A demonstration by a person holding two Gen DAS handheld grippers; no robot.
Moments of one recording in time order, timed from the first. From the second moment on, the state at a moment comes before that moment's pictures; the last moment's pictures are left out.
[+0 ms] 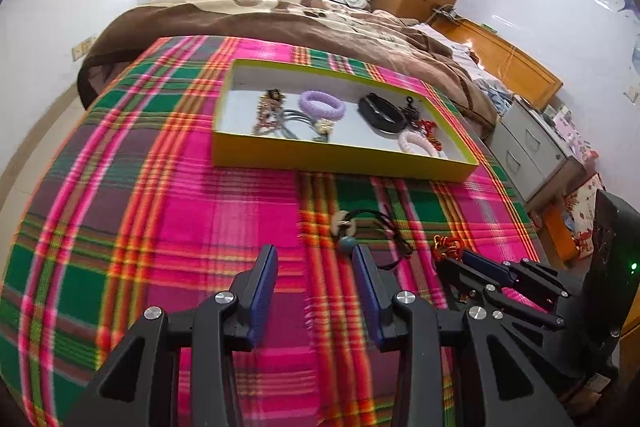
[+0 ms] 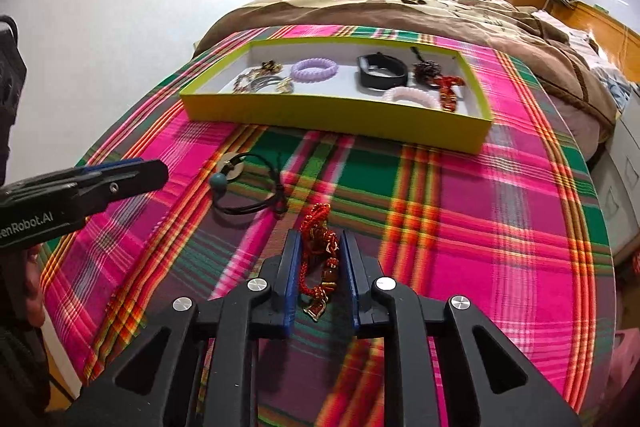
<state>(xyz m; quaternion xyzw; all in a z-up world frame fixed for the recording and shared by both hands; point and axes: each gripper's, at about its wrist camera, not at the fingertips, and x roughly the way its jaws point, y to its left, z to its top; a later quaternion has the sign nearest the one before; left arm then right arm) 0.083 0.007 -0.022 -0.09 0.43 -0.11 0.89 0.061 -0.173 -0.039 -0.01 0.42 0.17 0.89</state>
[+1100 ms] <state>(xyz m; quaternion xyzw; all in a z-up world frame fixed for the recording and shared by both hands) 0.115 -0.040 -0.041 0.01 0.44 -0.07 0.89 0.070 -0.203 -0.030 0.01 0.41 0.16 0.90</state>
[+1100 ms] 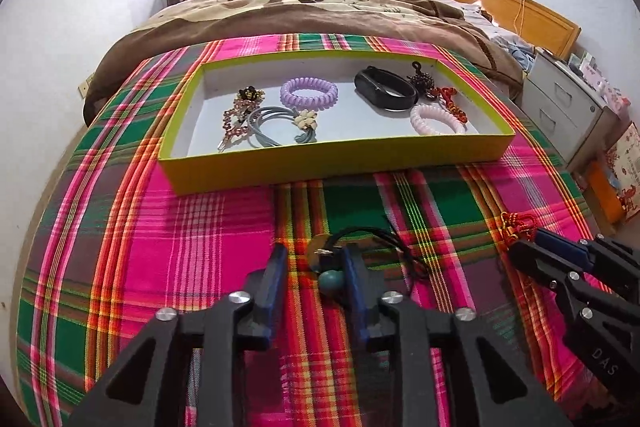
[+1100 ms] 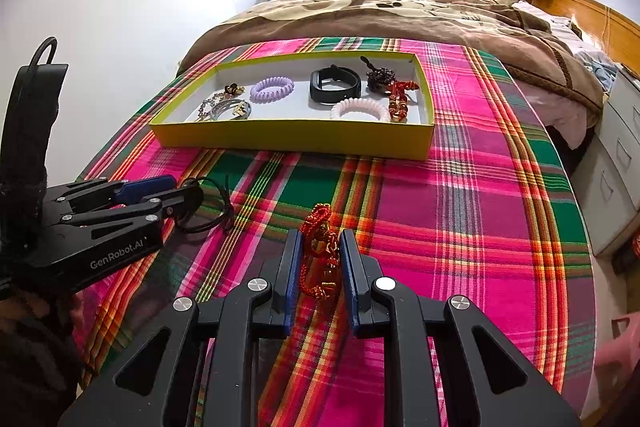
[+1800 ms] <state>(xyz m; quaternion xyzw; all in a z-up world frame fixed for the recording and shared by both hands) 0.107 -0.025 -0.029 0.00 0.43 -0.08 0.90 0.068 -0.196 -0.021 0.00 0.40 0.15 0.90</state>
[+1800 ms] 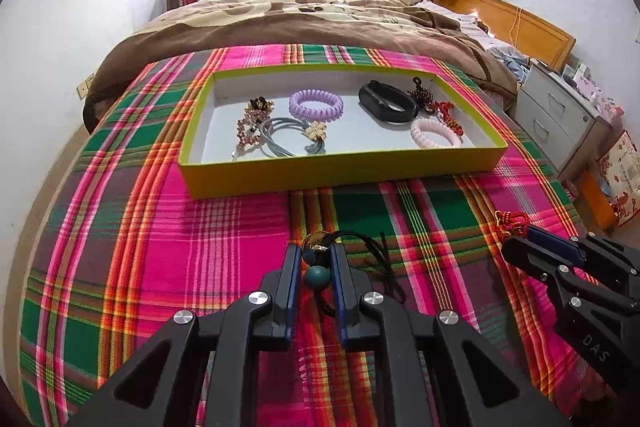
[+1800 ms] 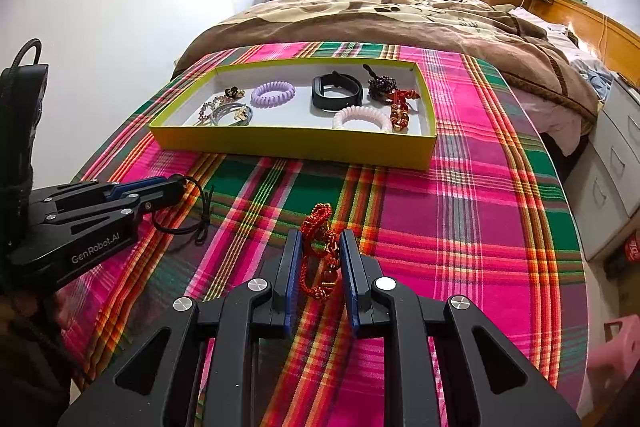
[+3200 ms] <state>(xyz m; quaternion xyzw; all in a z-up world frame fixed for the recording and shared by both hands) 0.211 0.011 -0.012 -0.03 0.42 -0.06 0.91 0.192 -0.147 -0.015 -0.04 0.41 0.17 0.89</state>
